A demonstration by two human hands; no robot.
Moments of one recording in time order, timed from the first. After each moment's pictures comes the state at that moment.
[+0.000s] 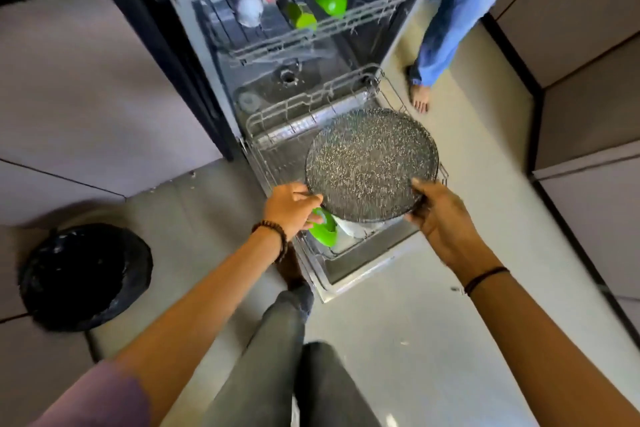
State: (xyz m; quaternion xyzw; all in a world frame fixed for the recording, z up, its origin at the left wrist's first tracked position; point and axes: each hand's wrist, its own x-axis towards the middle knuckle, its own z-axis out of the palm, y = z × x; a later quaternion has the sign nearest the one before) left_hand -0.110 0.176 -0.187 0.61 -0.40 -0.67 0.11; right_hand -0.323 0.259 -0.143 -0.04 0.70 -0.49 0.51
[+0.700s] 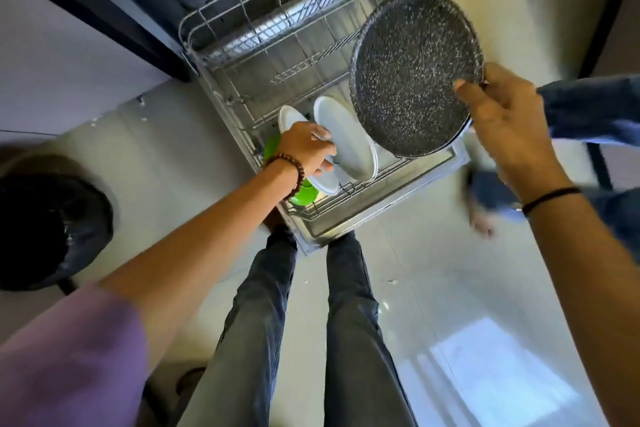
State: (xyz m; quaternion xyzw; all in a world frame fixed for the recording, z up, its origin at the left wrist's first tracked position) left_hand -0.232 0.132 -0.329 0.62 -0.38 -0.69 0.00; right_hand -0.469 0.194 -0.247 -0.37 0.80 -0.30 0.36
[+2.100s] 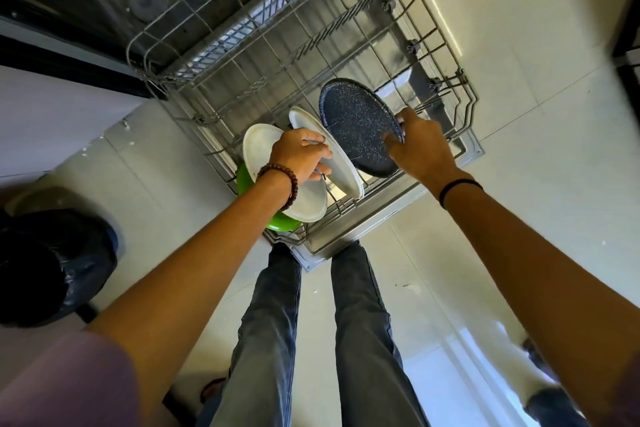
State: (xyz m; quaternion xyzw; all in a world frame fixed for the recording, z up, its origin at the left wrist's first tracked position) left_hand -0.301 0.111 -0.391 0.64 -0.40 -0.66 -0.06; right_hand -0.488 0.187 -0.396 -0.46 0.81 -0.03 0.36
